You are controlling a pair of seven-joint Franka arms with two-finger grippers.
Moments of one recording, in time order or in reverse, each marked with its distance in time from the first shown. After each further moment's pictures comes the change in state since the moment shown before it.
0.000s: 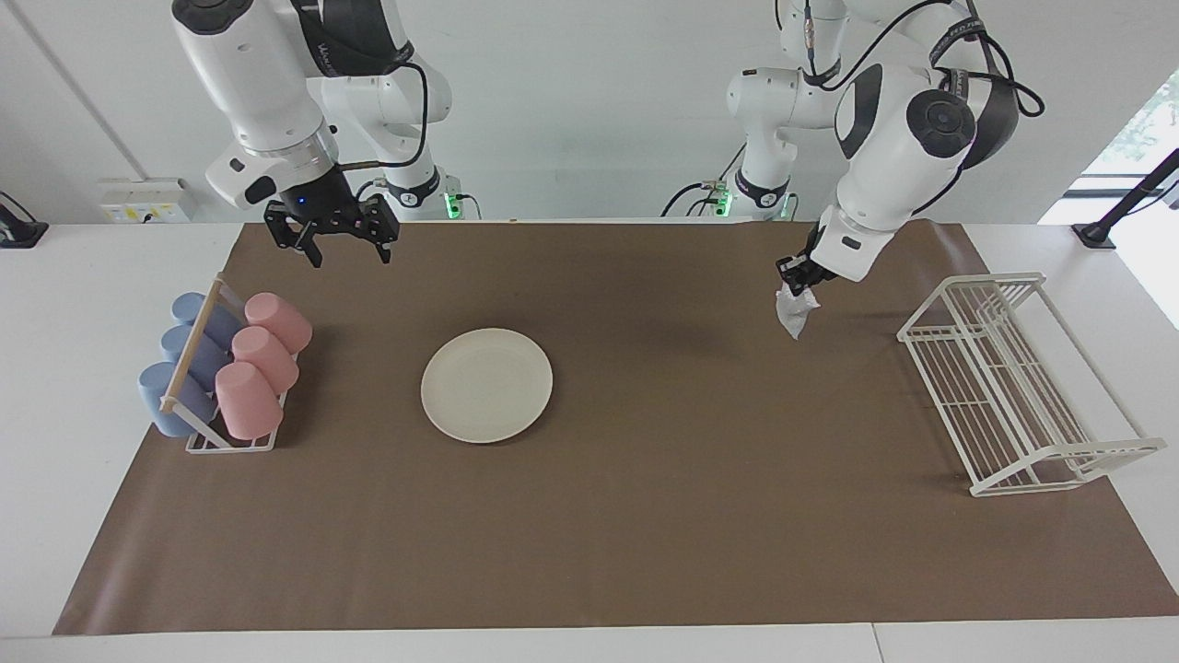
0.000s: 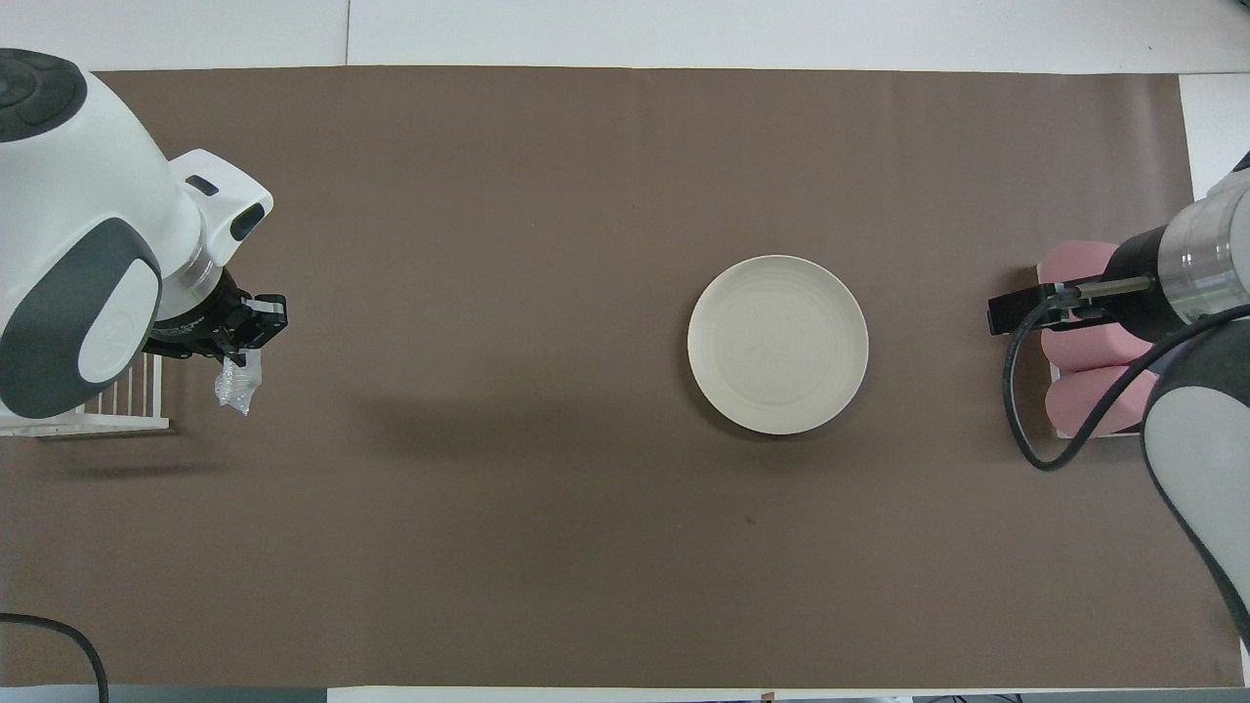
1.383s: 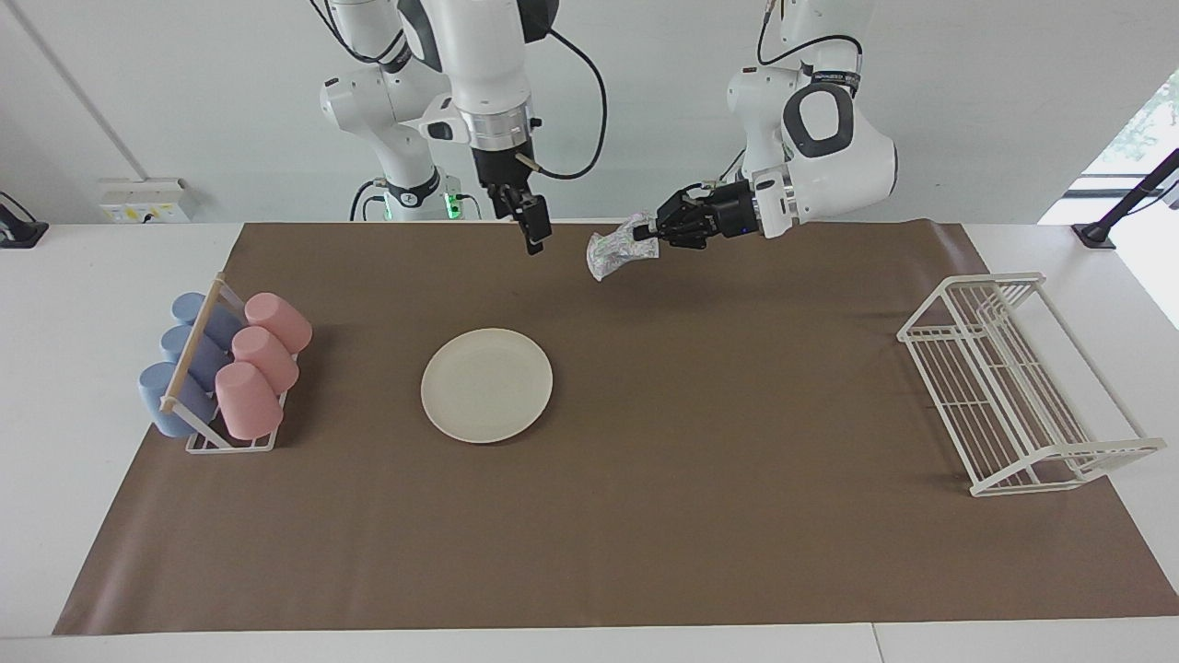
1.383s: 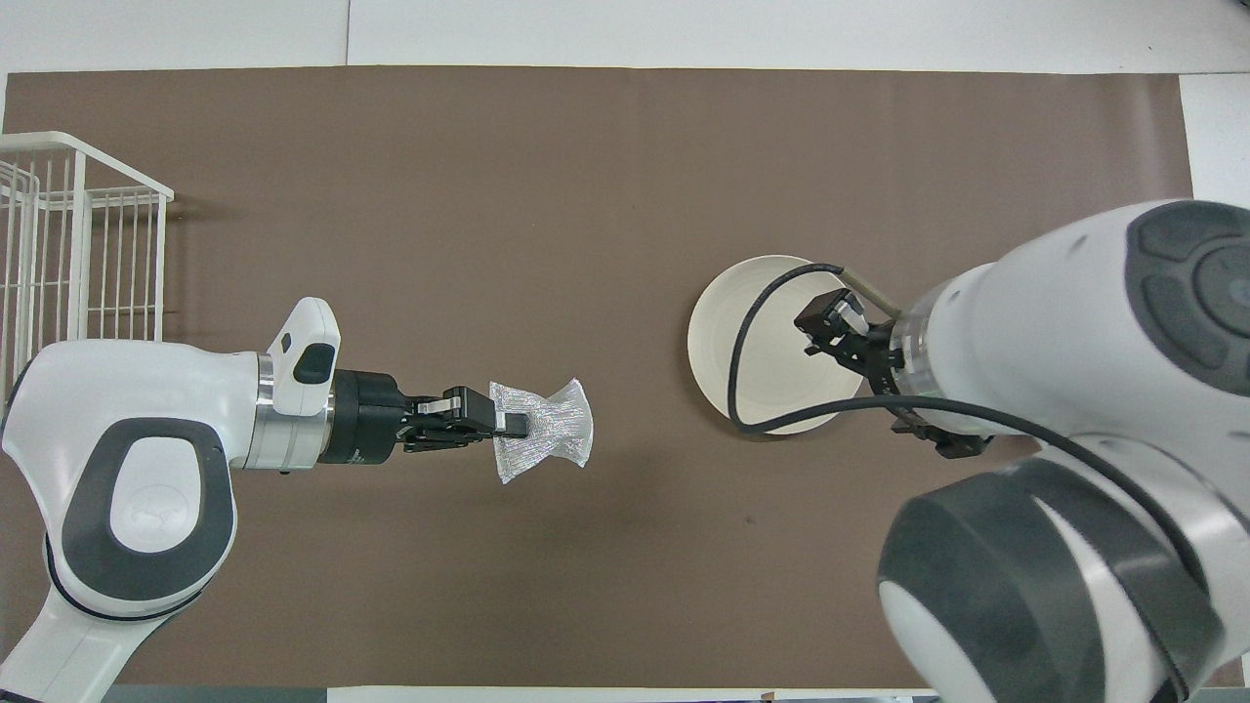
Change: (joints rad) left arm -0.079 -0.313 0.000 -0.642 -1.261 0.566 0.474; right arm 0.245 -0.030 0.023 -0.046 0.031 0.001 1.081
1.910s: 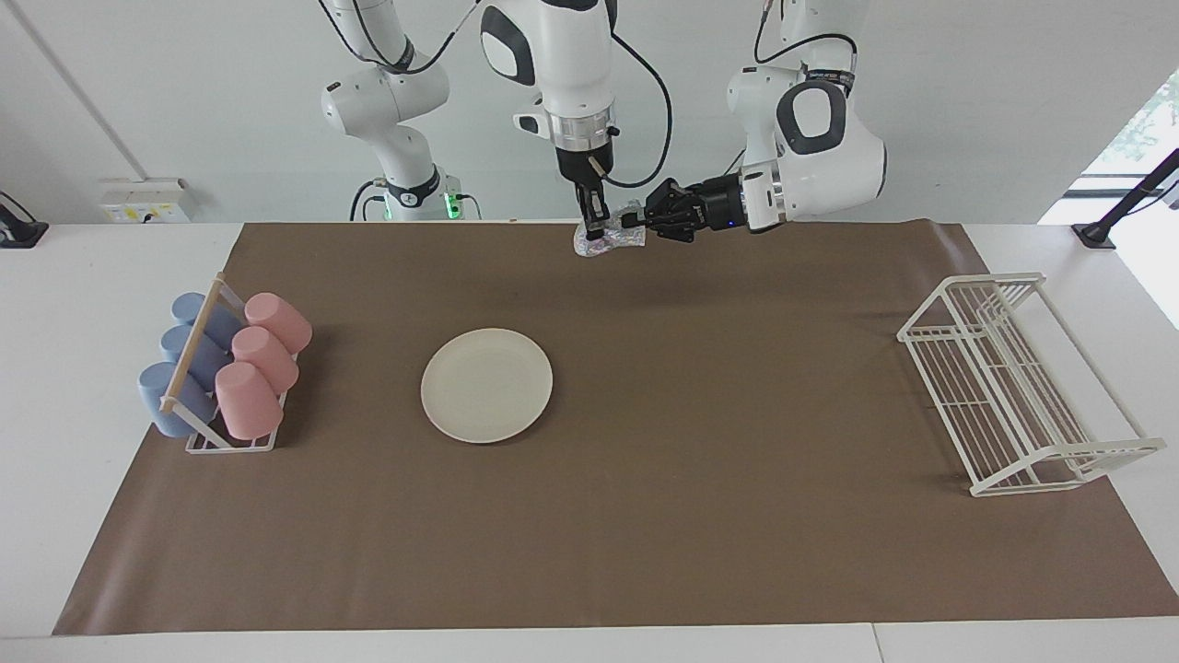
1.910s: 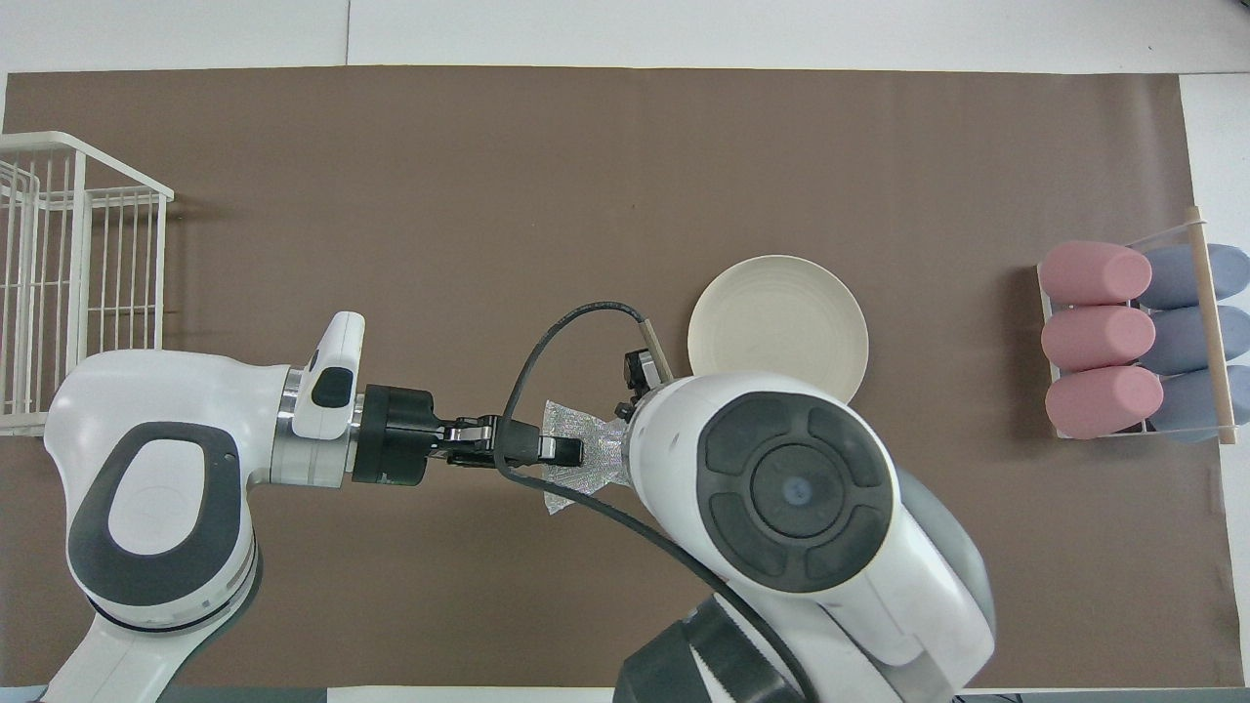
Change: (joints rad) left arm -0.024 -0.004 -0.013 0.005 -0.278 -0.117 0.206; right arm 0.290 0.073 0.010 0.001 0.001 0.192 0.837
